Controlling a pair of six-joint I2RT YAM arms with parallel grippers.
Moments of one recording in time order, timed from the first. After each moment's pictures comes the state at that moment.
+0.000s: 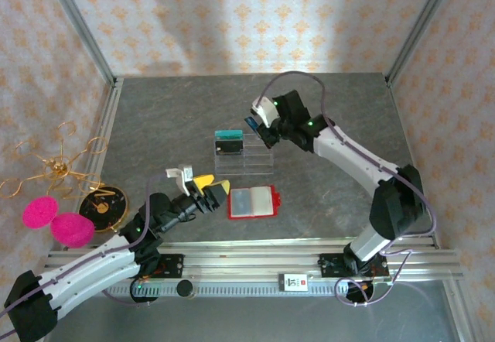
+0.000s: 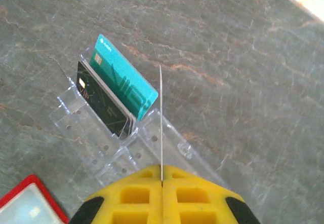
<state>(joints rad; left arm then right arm) -0.75 0.55 0.17 0.34 0.00 -0.74 0.59 1.62 1.39 -0.53 -0.16 -0.28</state>
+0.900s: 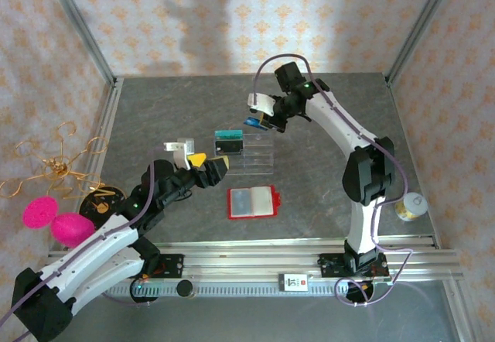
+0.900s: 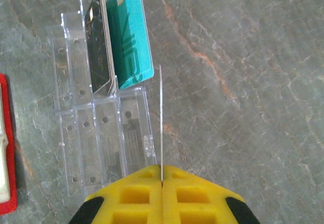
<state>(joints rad) -0.56 0.76 0.48 0.05 0.08 -0.60 0.44 1.96 1.84 -0.96 -0.41 -0.95</state>
